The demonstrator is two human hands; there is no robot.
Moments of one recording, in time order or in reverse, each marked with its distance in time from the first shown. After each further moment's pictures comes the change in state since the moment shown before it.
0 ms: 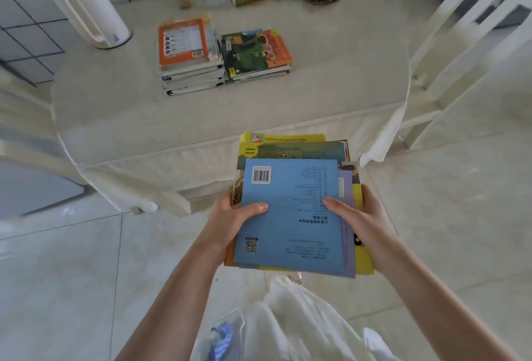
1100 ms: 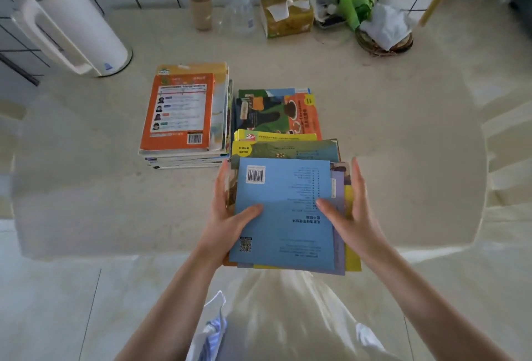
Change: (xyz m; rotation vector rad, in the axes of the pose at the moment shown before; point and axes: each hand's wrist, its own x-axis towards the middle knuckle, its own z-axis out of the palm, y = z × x) left_hand 0.300 0.170 -0.009 -0.194 0.188 0.217; right_hand 0.362 -0.153 0.060 -0.365 -0.249 -0.226
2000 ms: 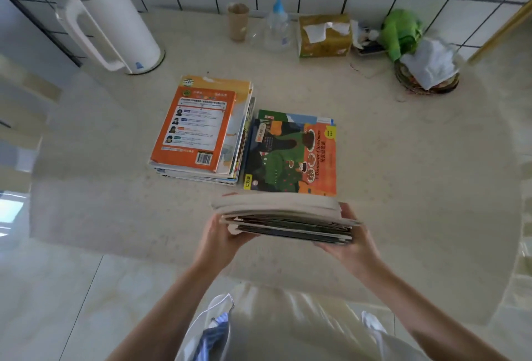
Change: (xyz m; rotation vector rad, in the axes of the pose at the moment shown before) left_hand 0.056 -0.033 -0.014 0.551 0.198 0.271; right_hand 0.086 0.013 -0.021 -0.024 -0.226 -0.089
